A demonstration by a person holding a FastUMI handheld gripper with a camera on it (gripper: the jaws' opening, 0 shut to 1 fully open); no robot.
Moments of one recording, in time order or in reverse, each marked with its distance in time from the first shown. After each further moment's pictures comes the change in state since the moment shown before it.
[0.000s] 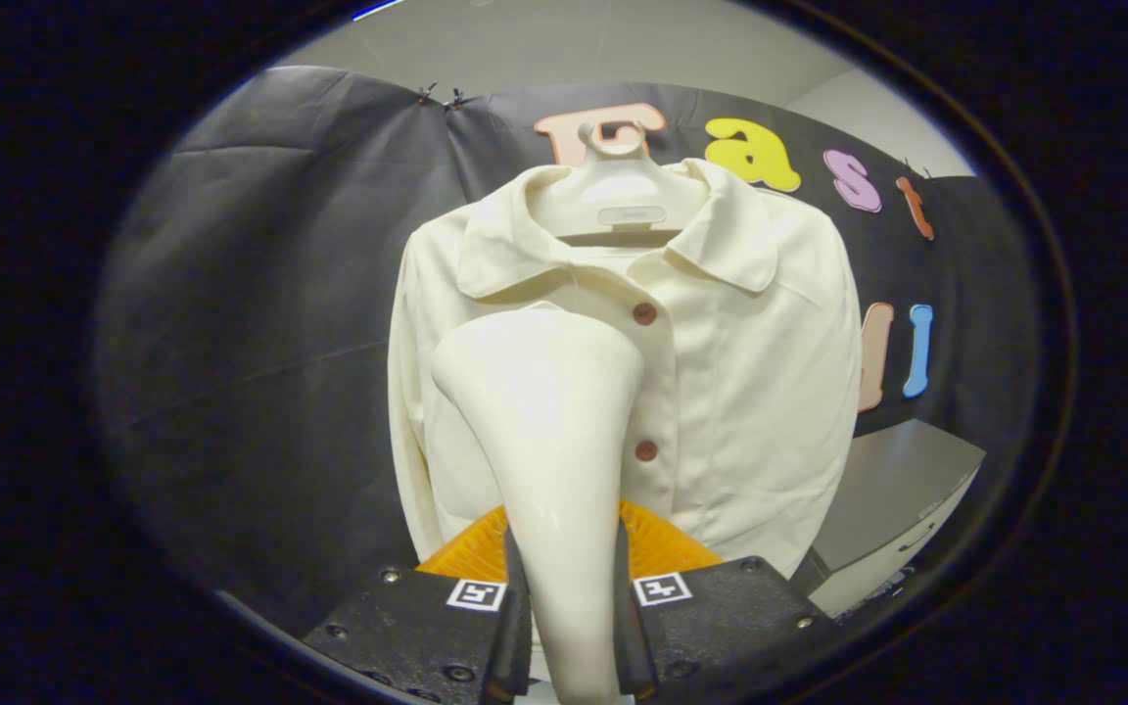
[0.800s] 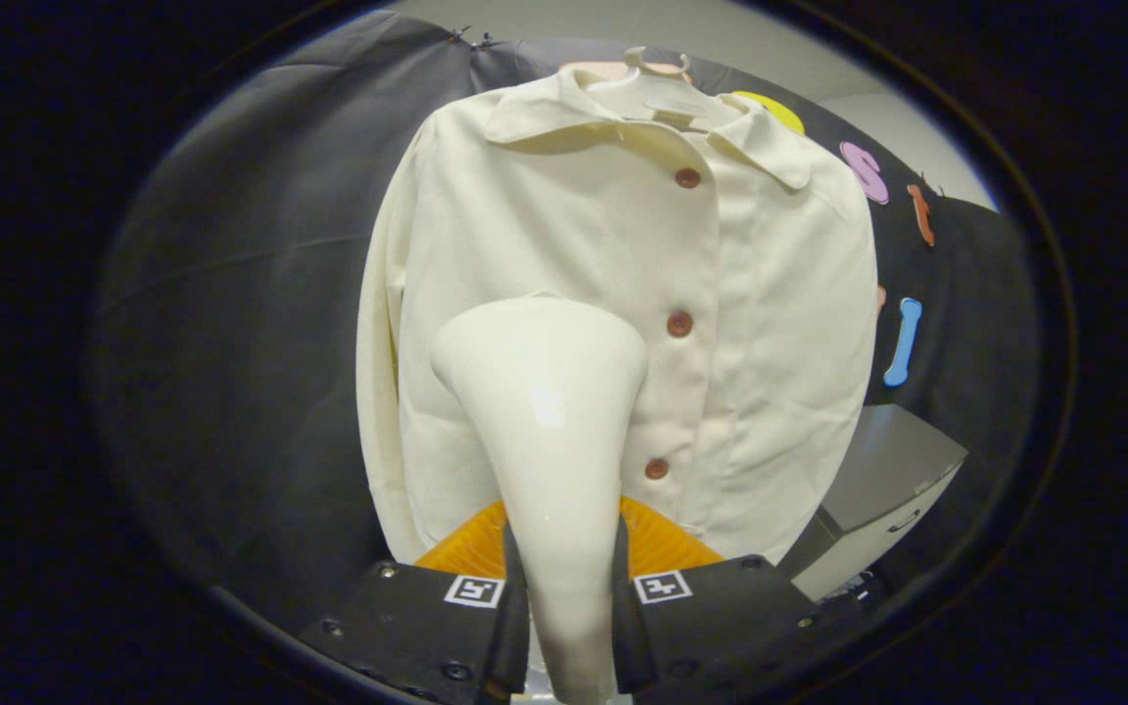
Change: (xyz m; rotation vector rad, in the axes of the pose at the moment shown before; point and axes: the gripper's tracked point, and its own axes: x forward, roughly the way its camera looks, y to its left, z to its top) arm 0.020 -0.007 -0.090 -0.100 0.145 -0.118
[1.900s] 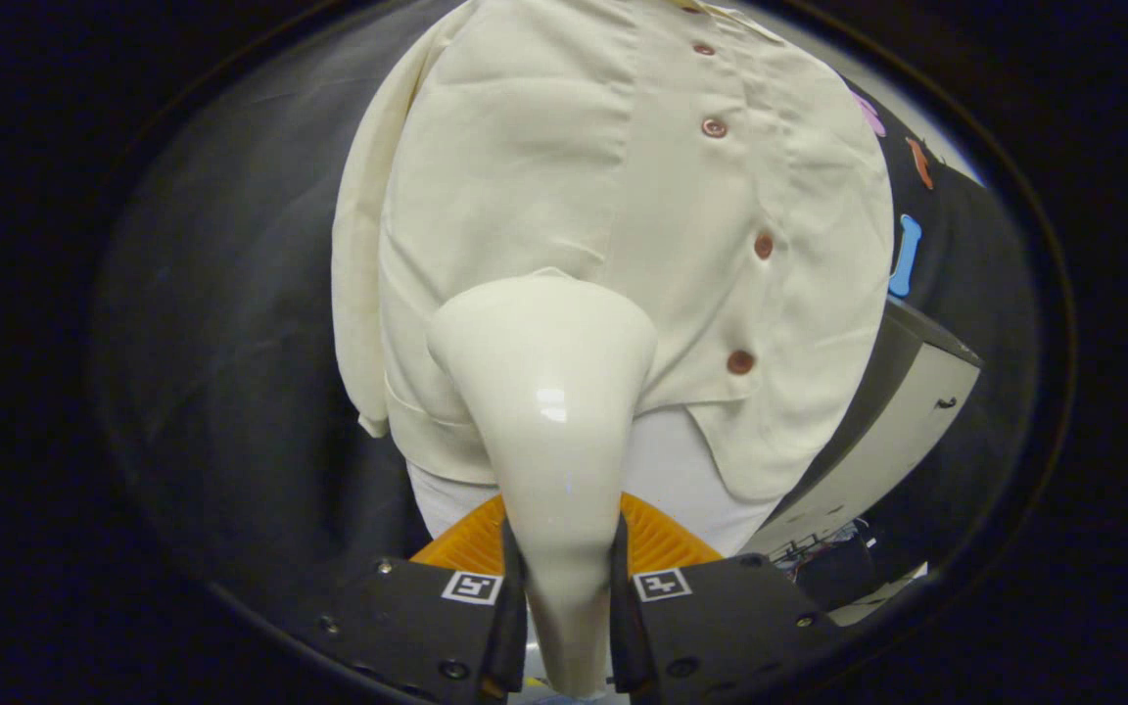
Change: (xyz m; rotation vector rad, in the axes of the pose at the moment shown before) arm 0.009 0.018 -0.218 -0.031 0.267 -0.047
